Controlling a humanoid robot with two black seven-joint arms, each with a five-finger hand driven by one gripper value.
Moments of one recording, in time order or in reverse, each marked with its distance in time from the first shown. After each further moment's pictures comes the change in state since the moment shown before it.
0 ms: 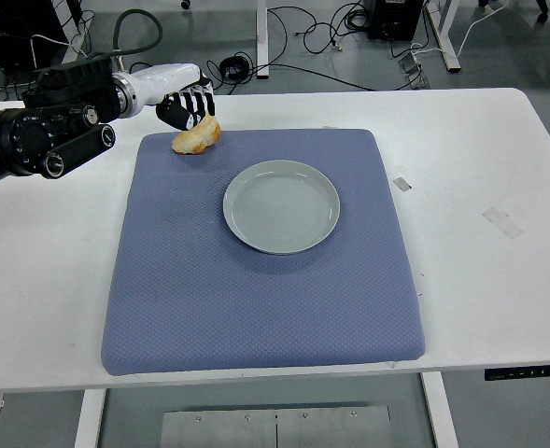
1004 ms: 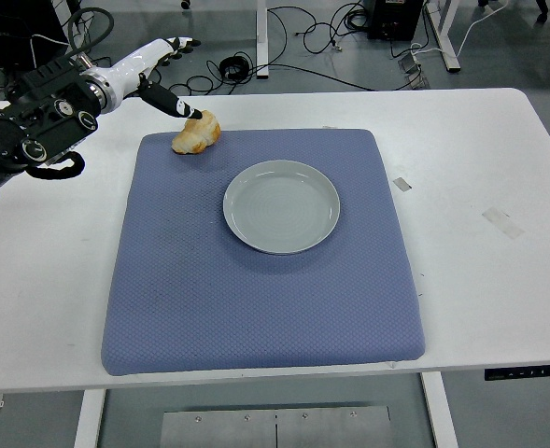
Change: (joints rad) left arm 0.125 0.033 -0.278 0.073 -0.266 0.015 -0.054; right arm 0.000 0.000 0.000 0.000 0.000 0.000 0.000
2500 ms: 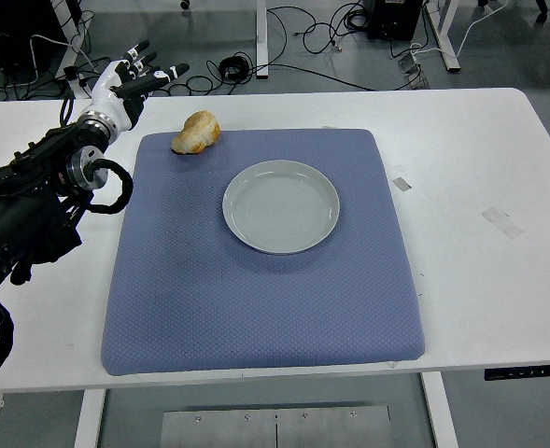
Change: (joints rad) left arm 0.190 -0.190 -0.576 0.272 -0.512 -0.120 0.025; right arm 0.010 0.000 0.000 0.018 0.001 0.002 0.000
